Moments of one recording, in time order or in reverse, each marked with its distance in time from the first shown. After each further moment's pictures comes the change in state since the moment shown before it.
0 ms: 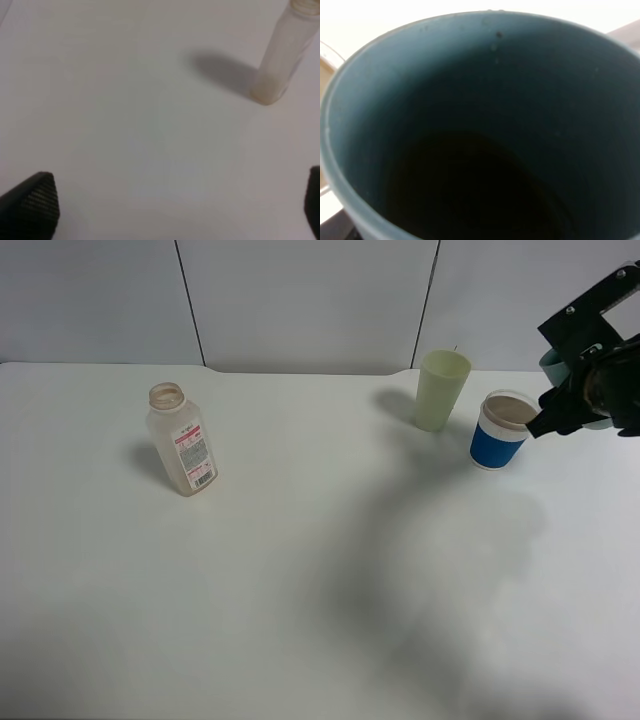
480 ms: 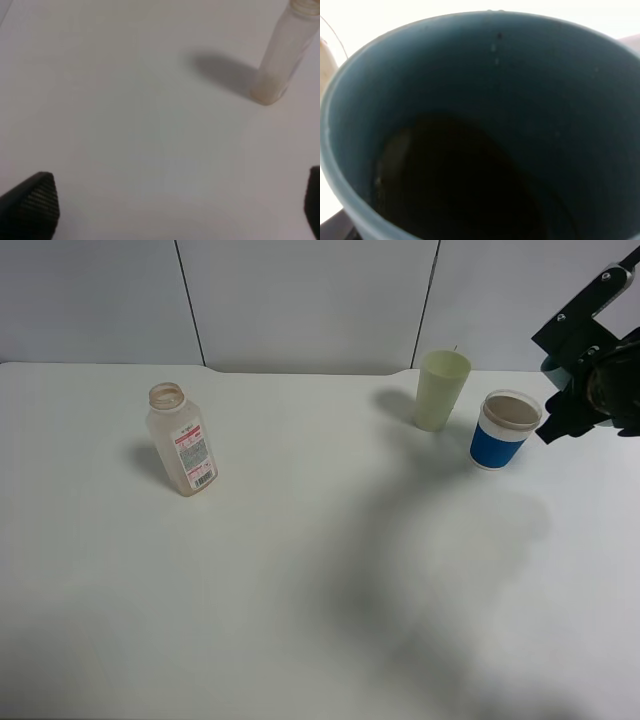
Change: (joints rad) left arm 0.000 0.000 0.000 0.000 0.000 0.000; right arm 0.000 0.000 0.000 0.000 0.036 -0.152
